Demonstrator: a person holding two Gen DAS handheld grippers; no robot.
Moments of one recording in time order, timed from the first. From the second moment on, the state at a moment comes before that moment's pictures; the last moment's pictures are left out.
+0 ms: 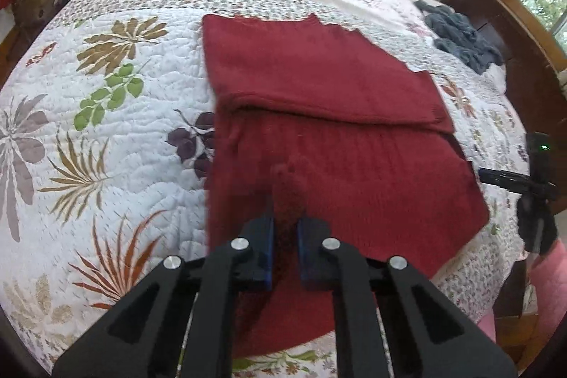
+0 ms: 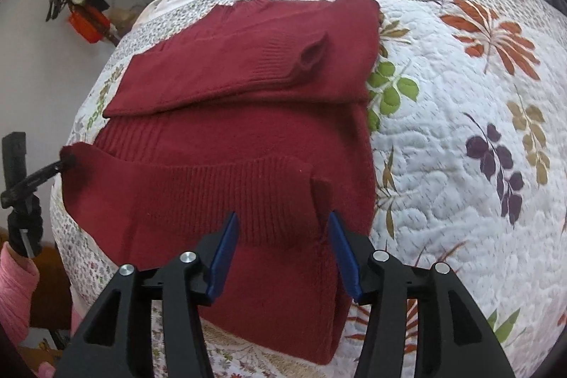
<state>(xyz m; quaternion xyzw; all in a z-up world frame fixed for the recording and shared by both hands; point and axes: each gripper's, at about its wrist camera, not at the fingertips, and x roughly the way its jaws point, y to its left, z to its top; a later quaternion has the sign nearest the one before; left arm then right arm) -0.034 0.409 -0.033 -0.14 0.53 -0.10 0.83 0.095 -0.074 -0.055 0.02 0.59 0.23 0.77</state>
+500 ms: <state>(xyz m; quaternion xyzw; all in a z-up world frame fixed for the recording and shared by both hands) -0.010 0.406 -0.079 -0.15 0.57 -0.10 0.80 0.113 -0.056 -0.090 -0.04 0.62 0.22 0.76</state>
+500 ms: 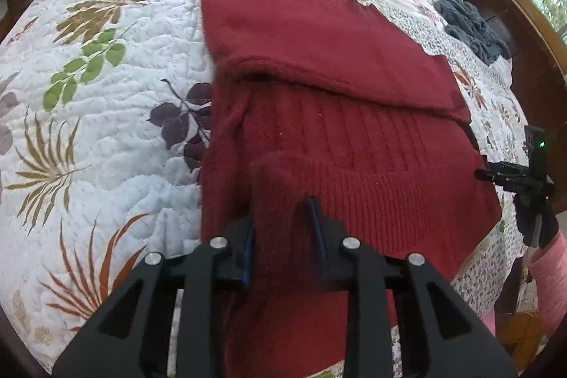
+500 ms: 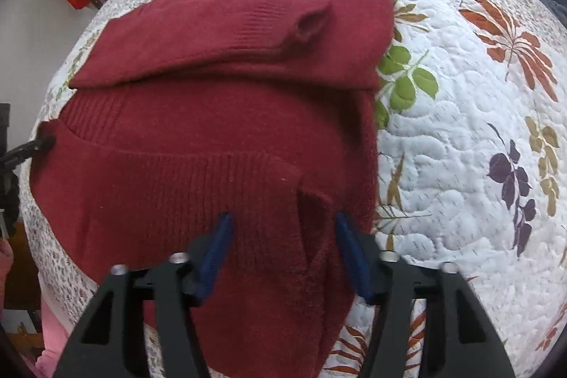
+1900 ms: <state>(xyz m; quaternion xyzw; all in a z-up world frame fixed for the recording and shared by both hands) 0.028 0.389 0.085 -0.14 0.40 -0.08 0.90 0.149 -0.075 0.081 0.04 0.48 0.22 0.85</state>
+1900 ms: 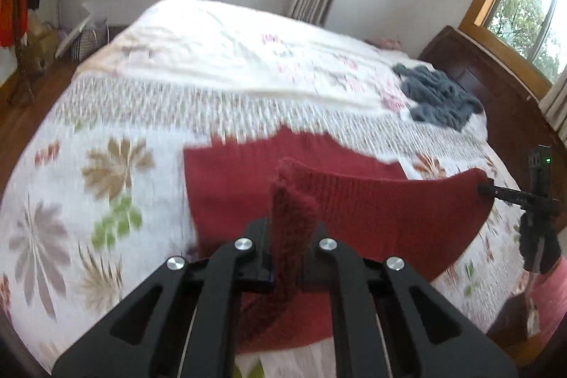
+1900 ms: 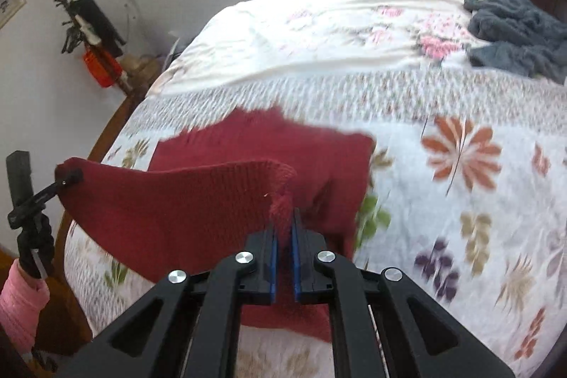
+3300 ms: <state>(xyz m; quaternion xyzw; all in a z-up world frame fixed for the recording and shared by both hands) 0.231 0.441 -0.048 -0.20 0.48 0.04 0.85 0.329 -0.068 -0.064 0.06 0.60 0.13 0.79</state>
